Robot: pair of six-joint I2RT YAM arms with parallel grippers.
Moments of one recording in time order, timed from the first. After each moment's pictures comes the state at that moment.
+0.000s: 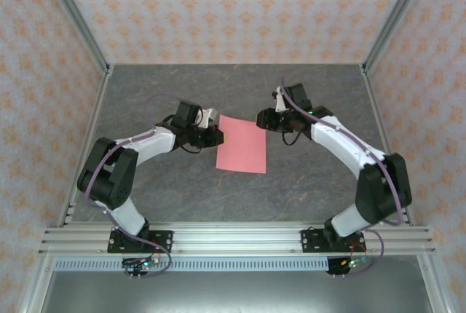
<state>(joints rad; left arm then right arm) -0.36 1.70 0.95 -0.17 0.56 -0.51 0.42 1.56 1.13 -0.47 -0.31 0.51</state>
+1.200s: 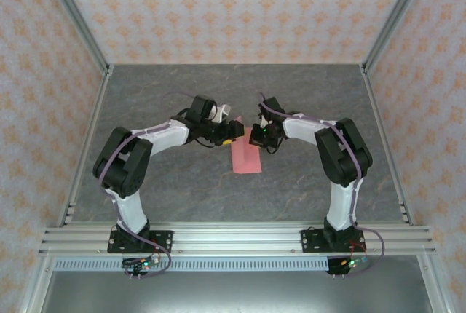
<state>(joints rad) -0.43 1.84 1.10 -0.10 0.69 -0.75 0.47 1.94 1.19 -0.41 -0.34 0.64</state>
